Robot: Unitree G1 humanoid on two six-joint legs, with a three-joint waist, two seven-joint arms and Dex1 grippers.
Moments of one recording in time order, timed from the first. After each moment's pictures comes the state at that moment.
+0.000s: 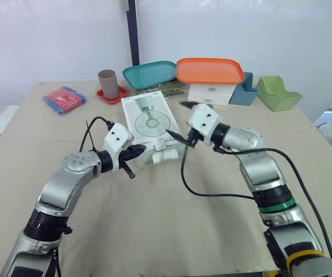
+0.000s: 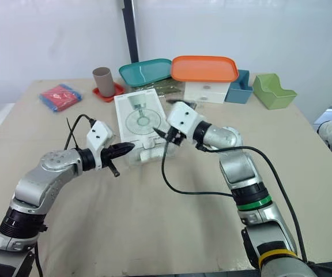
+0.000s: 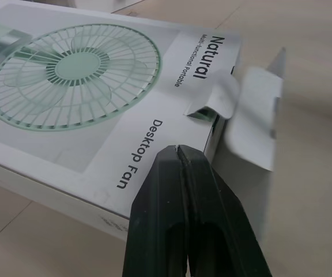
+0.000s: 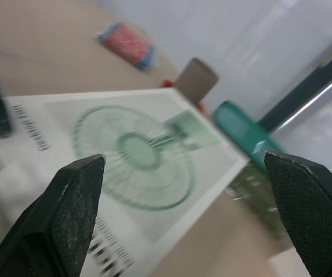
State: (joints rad) left arm -0.44 0.51 -0.11 -0.25 -0.32 0.66 -0.67; right arm -0.64 -0.47 0.18 0.02 0.04 0.16 0.77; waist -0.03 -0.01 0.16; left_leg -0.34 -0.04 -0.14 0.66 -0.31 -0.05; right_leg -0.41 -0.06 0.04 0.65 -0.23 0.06
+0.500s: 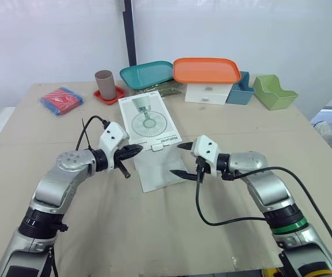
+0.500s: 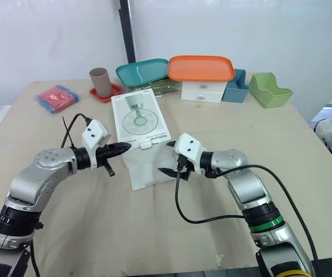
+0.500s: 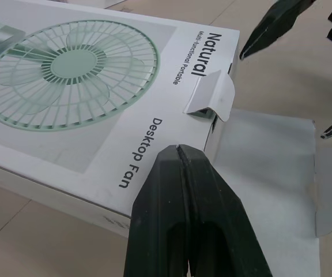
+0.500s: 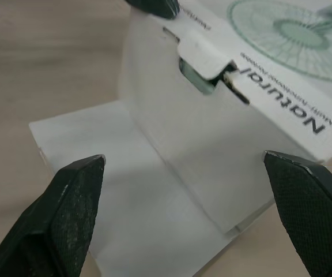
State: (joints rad) left arm -0.44 0.55 -0.09 -0.21 -0.33 0.63 -0.71; right arm -0.49 -0.55 0.23 -0.05 0.12 0.30 0.93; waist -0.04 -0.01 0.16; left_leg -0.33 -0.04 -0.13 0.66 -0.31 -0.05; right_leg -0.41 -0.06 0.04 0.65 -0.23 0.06
